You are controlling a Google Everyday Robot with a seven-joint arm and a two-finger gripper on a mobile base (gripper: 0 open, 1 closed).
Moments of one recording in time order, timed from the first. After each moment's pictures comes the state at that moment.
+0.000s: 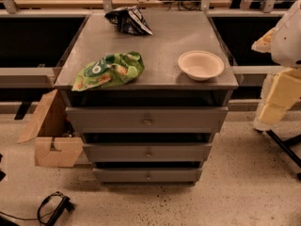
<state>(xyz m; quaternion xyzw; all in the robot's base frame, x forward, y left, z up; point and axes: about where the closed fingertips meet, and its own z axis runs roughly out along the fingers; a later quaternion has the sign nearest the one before) 0.438 -0.217 0.976 -0.60 0.78 -0.03 0.16</state>
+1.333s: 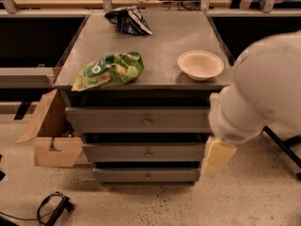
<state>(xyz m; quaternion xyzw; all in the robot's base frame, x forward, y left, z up) 0.429 -0.153 0.848 -0.61 0.77 -0.09 0.17</state>
